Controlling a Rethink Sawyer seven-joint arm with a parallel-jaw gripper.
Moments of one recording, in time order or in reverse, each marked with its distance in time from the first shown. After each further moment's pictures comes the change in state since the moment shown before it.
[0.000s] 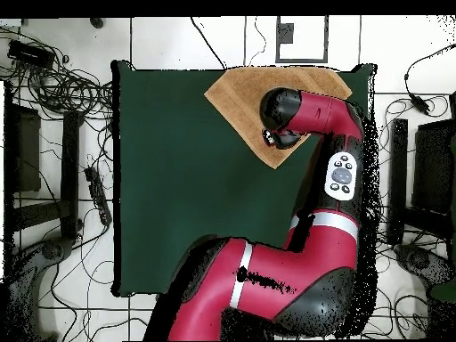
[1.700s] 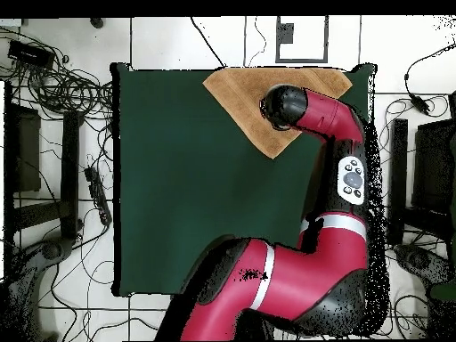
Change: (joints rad) arm -0.051 -0.024 0.144 0.036 0.075 -0.363 0.000
